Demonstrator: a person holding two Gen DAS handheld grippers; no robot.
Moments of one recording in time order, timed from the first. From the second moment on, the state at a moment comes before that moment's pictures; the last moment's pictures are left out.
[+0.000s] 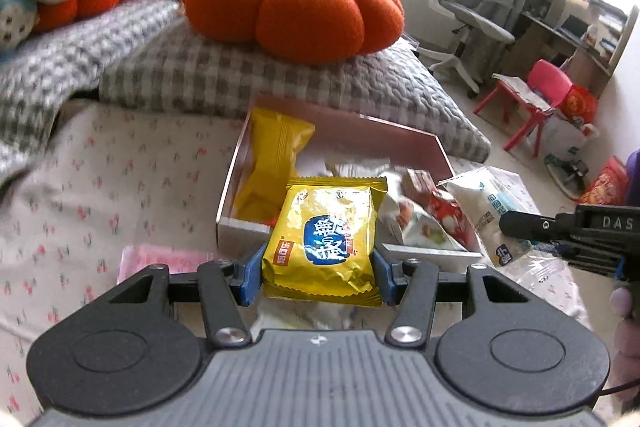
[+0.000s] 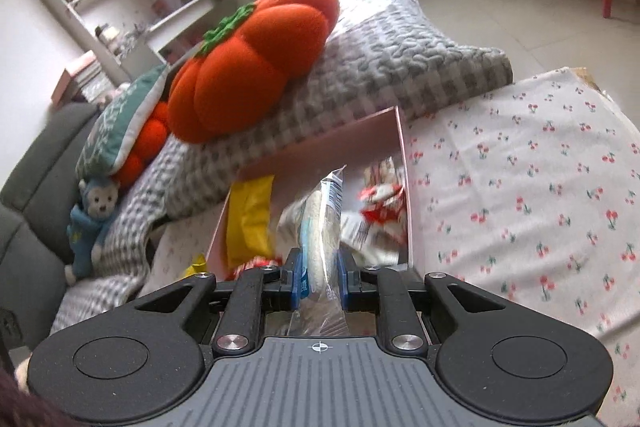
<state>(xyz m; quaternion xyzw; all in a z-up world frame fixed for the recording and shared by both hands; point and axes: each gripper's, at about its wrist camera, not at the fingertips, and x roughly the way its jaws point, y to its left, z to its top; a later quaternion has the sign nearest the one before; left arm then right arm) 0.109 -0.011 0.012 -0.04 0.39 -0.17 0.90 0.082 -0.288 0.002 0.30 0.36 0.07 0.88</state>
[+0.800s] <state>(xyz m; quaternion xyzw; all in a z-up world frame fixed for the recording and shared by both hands) 0.191 -0.054 -0.017 -0.01 0.42 -0.13 0.90 0.149 -0.298 -0.038 0.30 0.36 0.06 0.88</state>
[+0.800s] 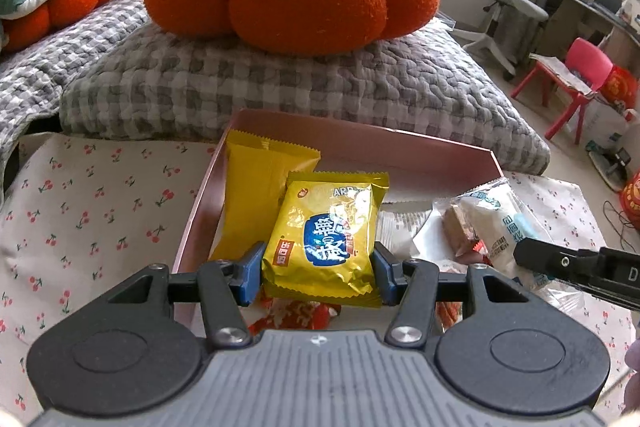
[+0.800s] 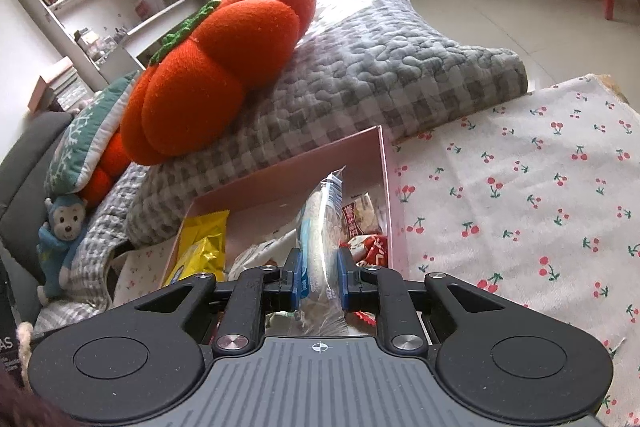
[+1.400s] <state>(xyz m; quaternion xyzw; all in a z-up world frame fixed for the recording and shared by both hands) 0.173 -0.055 -0.006 -0.02 0.40 -0.16 0.90 0.136 -0.290 -0.024 0.30 0.36 0.07 0.88</state>
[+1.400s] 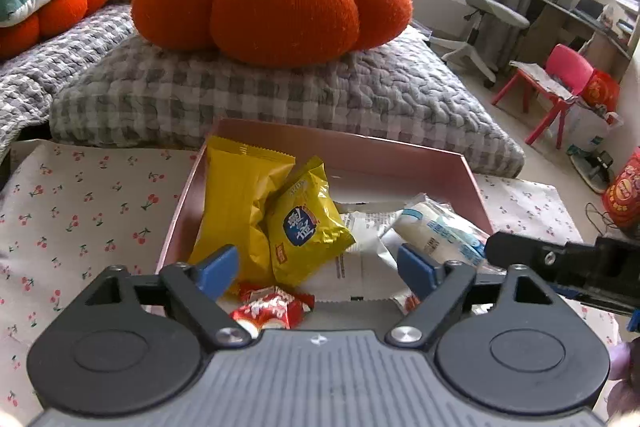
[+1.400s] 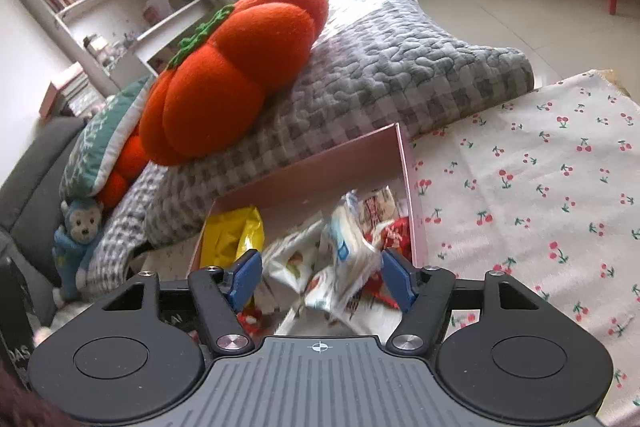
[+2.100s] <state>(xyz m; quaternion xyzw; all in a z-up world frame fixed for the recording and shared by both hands) 0.085 -0.010 0.014 0.06 0.37 -0.14 0.92 0.042 -0.248 0.024 0.16 0.34 0.10 0.92</state>
